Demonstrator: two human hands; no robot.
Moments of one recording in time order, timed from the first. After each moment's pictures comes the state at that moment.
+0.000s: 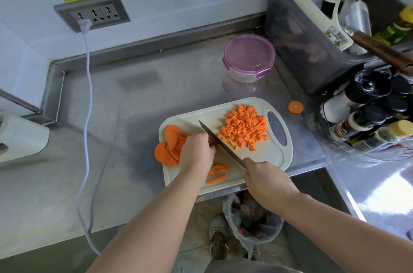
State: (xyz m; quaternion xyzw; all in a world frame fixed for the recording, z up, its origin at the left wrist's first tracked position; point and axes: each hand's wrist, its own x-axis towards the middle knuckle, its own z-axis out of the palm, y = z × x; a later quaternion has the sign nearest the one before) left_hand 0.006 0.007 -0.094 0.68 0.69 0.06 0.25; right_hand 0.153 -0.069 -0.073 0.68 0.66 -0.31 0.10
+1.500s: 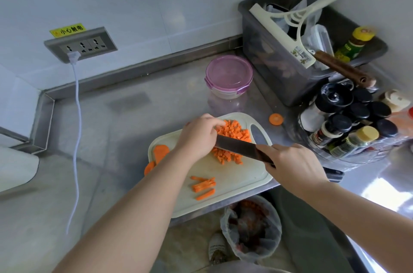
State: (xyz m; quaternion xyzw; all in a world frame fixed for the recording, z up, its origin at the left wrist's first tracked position) left_hand 0.035 0.059 -0.040 0.82 0.50 0.11 0.25; right_hand 0.234 -0.059 -0.041 0.67 0.75 -0.02 0.00
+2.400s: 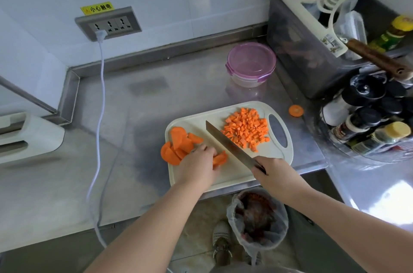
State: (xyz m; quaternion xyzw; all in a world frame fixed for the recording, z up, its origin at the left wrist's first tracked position) left_hand -0.012 -0.026 -0.085 0.78 0.59 -0.03 0.19; right_hand 0.177 -0.075 -0.065 0.69 0.61 -0.38 -0.06
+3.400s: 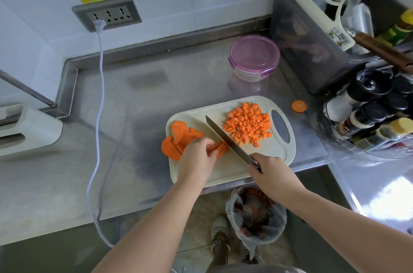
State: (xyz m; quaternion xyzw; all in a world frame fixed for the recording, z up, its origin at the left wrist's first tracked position) left_hand -0.015 -0.026 -0.091 0.67 0.66 0.15 0.29; right_hand 0.161 -0.078 -0.072 0.71 0.60 -0.36 -0.05
